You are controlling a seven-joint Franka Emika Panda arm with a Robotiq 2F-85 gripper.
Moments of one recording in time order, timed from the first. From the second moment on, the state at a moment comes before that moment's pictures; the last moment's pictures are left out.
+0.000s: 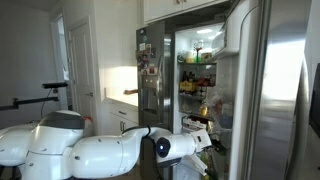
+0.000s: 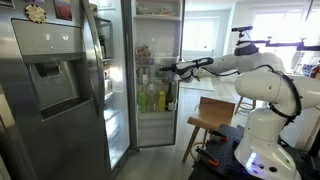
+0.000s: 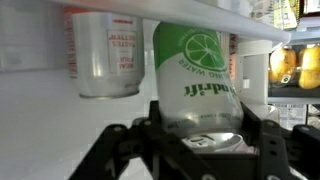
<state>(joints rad) -1.44 1.25 1.18 -1.76 -0.50 3.45 -0.73</state>
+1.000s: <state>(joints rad) -1.27 1.25 1.03 -1.59 -0.64 3.45 -0.53</state>
